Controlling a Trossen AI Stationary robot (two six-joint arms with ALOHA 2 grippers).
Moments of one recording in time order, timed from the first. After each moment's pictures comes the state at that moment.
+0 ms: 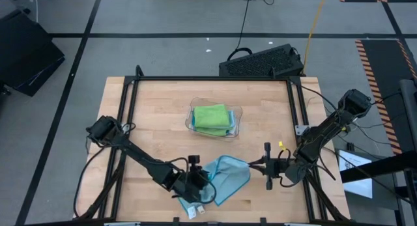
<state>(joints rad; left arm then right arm) -0.58 1.90 1.29 -0.32 -0.57 -0.33 0.81 1.23 0.43 0.32 0.81 0.06</state>
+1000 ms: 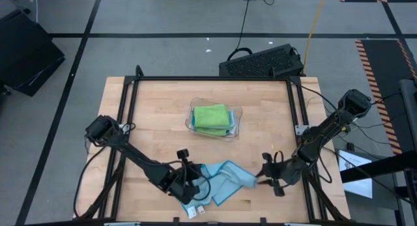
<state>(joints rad) -0.60 1.87 1.29 -0.54 -0.79 -0.59 0.81 1.23 0.43 0.08 0.37 0.56</state>
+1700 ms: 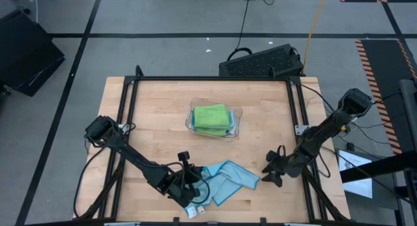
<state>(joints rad) -0.63 1.87 1.29 -0.47 -0.81 -0.55 0.82 1.22 0.19 0.22 0.25 1.28</state>
